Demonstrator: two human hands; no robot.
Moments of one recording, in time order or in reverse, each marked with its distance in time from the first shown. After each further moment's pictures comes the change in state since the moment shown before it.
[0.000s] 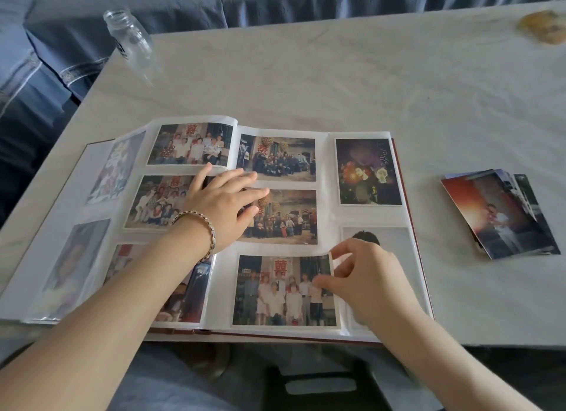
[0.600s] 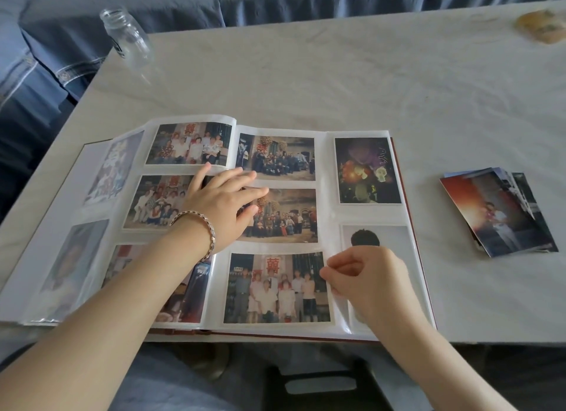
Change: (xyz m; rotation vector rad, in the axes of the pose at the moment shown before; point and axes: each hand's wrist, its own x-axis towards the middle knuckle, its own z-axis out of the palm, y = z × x) left_hand -0.001 -0.001 0.001 -0.016 0.014 0.003; right_hand -0.007 0.004 0.004 0.204 0.095 -0.002
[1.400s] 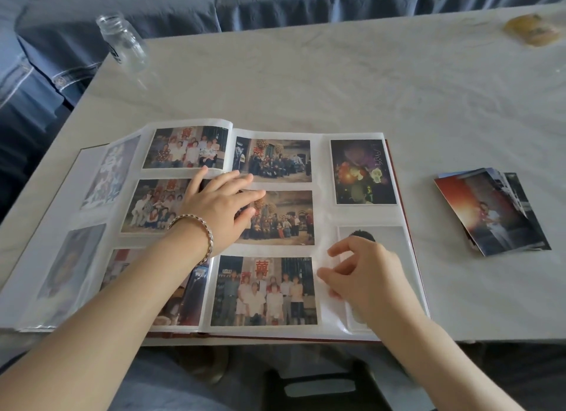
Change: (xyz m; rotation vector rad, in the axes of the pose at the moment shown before) left_hand -0.001 0.002 0.000 0.017 -0.001 -0.007; right_hand 0.004 -0.003 -0.003 -0.053 -0.055 0.000
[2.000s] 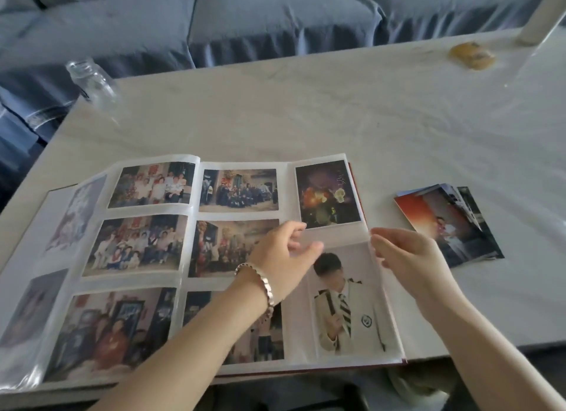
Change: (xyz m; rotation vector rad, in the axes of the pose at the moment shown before) left_hand 0.006 0.117 -0.008 -0.848 -0.116 -0.119; right_hand 0.018 0.030 -0.076 0.333 0.308 0.026
